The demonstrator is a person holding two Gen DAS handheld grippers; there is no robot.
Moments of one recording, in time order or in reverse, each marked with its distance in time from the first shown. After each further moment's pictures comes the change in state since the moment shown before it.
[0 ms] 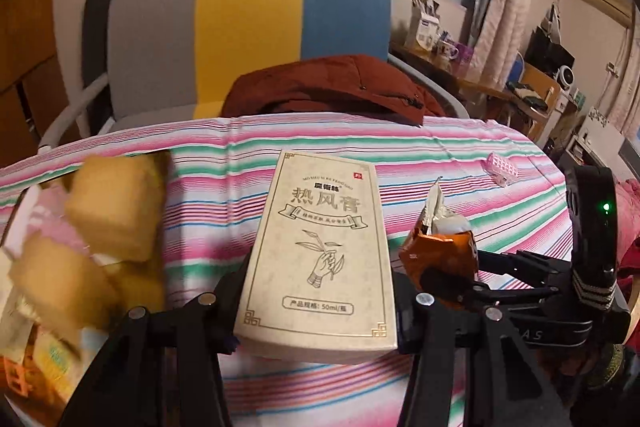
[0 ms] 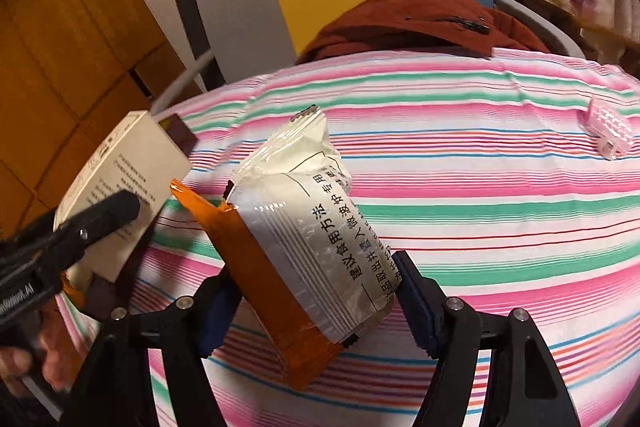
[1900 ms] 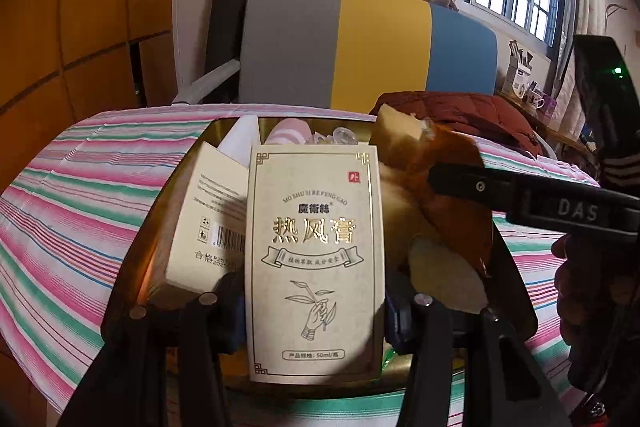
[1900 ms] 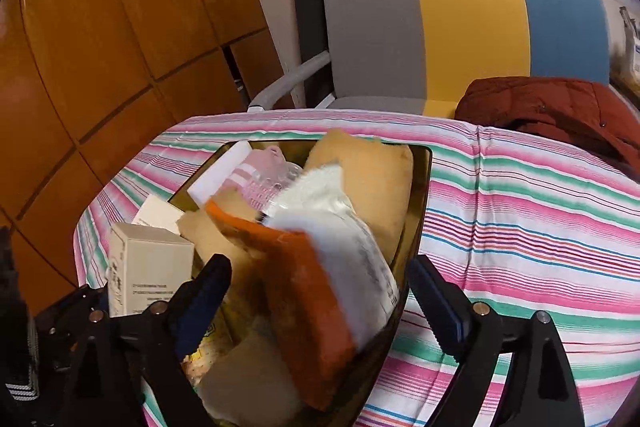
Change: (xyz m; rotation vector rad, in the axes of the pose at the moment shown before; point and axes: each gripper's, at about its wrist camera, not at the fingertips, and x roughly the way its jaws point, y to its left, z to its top) left arm -0.069 0.183 -0.087 -0.165 -0.101 0.240; right arm 0.073 0.235 0.028 -0.263 -0.075 0.135
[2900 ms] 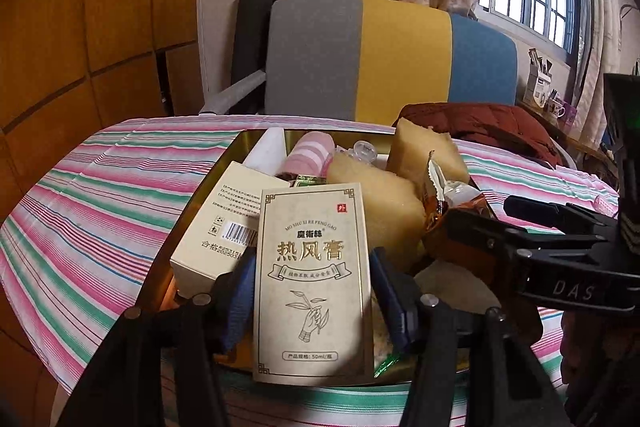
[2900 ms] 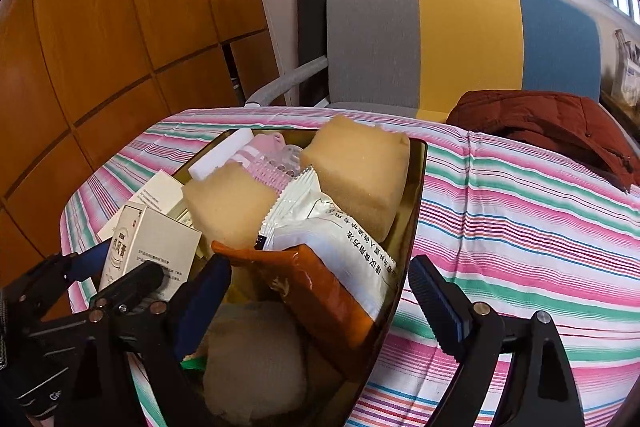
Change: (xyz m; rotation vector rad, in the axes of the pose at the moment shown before) left arm -0.017 0.000 0.000 -0.009 -0.052 0.093; right arm -0.009 0.013 -0.021 -0.057 -0.027 -0.061
